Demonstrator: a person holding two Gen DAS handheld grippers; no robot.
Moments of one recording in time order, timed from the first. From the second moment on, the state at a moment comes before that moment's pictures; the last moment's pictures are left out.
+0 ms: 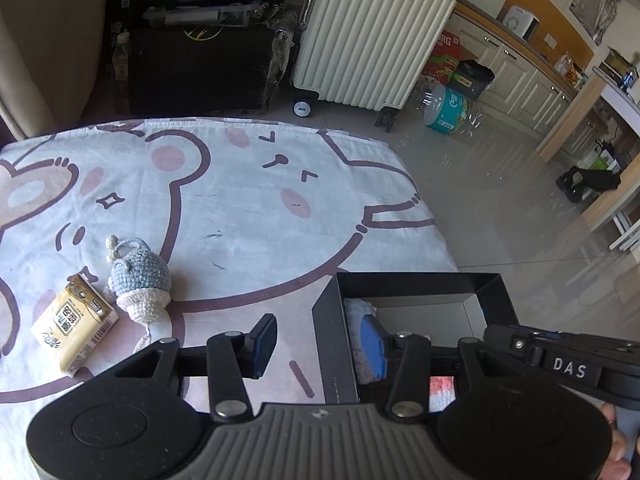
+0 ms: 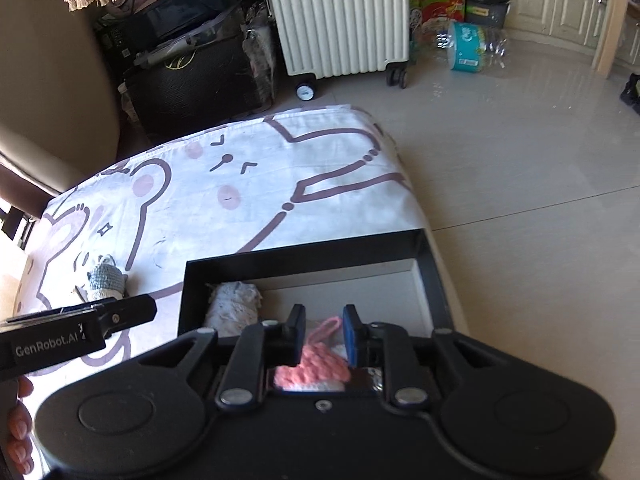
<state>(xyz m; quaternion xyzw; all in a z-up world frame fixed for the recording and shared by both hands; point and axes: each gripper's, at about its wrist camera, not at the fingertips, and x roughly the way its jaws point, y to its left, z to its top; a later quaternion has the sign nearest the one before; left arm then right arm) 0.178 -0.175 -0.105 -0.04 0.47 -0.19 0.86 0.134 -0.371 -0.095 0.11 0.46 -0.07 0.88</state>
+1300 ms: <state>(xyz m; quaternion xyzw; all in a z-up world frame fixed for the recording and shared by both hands) 0.136 -0.160 -0.079 0.05 0.45 -0.14 0.88 0.058 -0.372 -0.068 0.08 0.42 -0.16 0.89</state>
